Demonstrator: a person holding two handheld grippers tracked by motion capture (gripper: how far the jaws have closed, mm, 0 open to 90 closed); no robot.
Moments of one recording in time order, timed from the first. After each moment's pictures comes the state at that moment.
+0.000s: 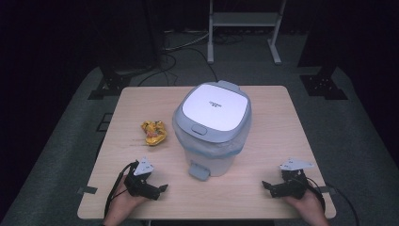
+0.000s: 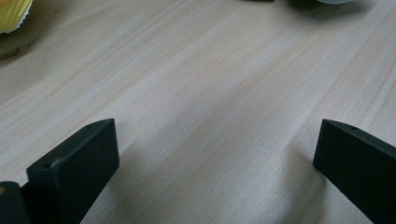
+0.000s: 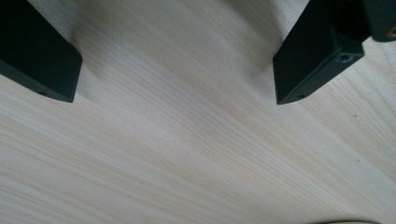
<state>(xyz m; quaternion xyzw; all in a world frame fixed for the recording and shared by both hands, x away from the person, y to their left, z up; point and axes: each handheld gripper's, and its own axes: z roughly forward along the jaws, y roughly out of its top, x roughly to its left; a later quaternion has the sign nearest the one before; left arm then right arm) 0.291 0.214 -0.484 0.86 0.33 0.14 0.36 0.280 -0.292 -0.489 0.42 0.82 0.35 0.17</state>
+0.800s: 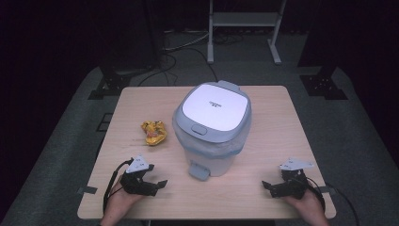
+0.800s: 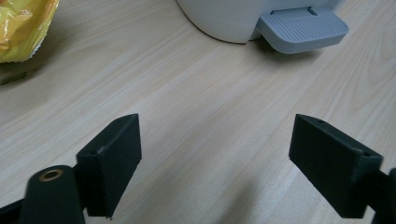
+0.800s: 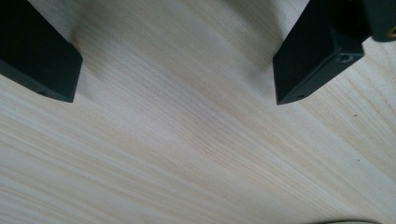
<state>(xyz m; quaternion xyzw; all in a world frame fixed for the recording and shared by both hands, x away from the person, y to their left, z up) 0.284 0.219 -0.460 0.84 0.33 0.12 0.41 0.281 -0.292 -0.489 0.42 0.82 0.35 0.17</state>
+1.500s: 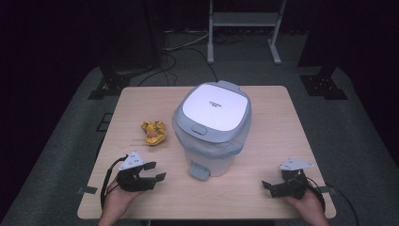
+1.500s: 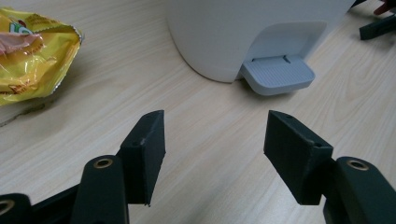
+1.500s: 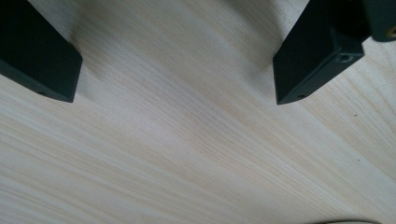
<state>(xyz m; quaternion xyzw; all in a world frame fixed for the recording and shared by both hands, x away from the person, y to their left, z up) 0.279 0.221 -0.434 0.82 0.35 0.12 0.45 0.281 -0.292 -0.489 0.42 0.82 0.35 0.17</state>
